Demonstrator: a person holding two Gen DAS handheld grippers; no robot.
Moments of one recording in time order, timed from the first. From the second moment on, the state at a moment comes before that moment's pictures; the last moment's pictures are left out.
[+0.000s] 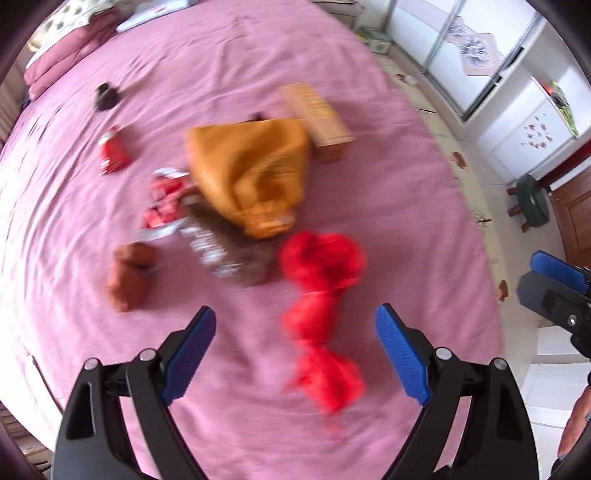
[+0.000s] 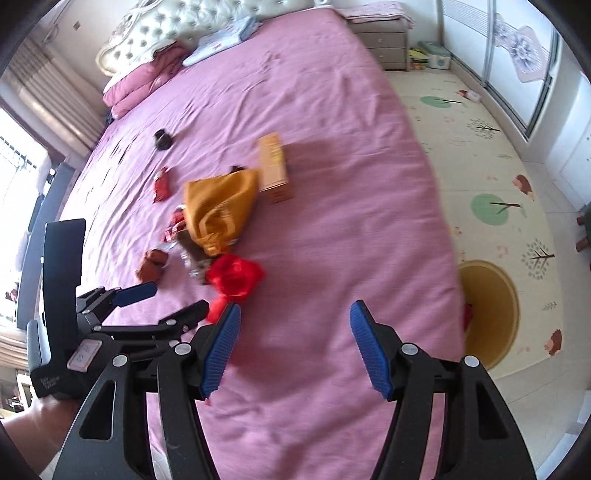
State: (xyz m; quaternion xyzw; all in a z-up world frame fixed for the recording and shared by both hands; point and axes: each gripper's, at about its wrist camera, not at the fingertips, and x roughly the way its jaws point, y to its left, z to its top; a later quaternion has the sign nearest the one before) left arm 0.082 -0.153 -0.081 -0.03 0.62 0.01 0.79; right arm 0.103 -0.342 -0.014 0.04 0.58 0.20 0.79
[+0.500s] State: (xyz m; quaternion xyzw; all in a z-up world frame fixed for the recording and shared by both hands) left arm 0.094 -0.017 -0.126 -0.04 0.63 0.07 0.77; right arm 0.096 -0.233 -0.051 0.01 0.61 0.20 0.77
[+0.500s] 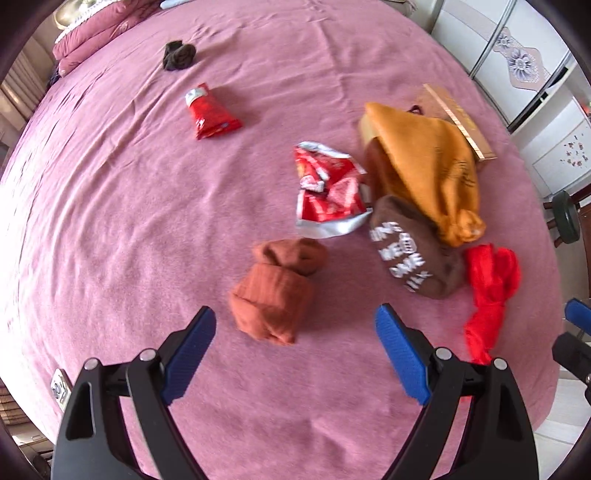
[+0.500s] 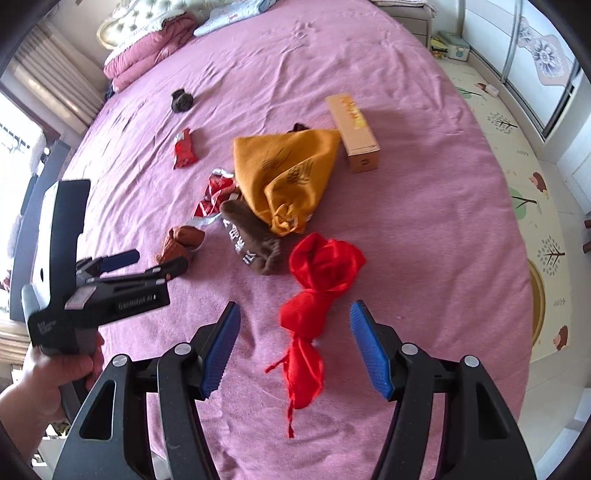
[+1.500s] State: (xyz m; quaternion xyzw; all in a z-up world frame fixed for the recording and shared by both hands) left arm 0.103 0.010 -0.158 -0.11 0.65 0.04 0.75; right arm 0.111 -0.218 -0.135 -0.02 0.69 0.15 0.71
